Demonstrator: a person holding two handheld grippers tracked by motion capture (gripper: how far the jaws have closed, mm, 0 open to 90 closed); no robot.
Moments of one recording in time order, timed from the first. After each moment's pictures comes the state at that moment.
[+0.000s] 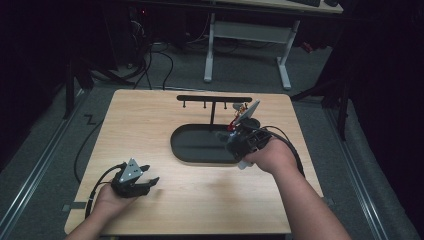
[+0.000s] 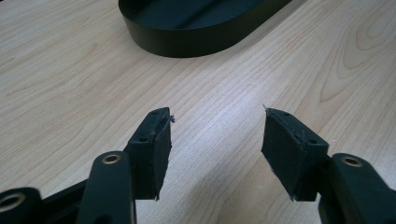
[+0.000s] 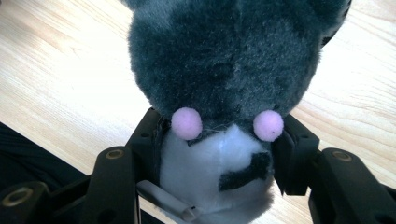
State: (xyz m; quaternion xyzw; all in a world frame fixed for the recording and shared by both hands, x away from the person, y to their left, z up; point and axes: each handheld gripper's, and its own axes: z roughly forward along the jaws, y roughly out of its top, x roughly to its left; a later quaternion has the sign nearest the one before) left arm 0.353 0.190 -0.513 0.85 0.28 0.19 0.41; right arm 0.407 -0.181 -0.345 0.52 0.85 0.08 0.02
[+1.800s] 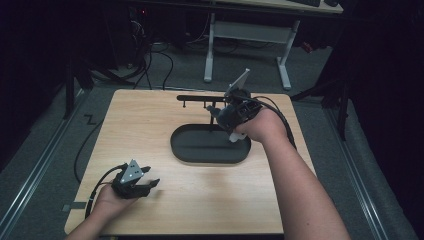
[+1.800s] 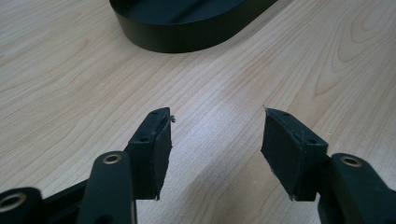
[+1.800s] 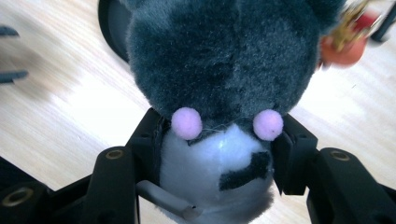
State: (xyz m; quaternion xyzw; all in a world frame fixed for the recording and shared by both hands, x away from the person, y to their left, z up) left arm 0.352 0.188 -0.514 0.86 0.27 0.18 0.40; right arm 0.458 -0.156 -0.297 0.50 0.86 0.10 0.06
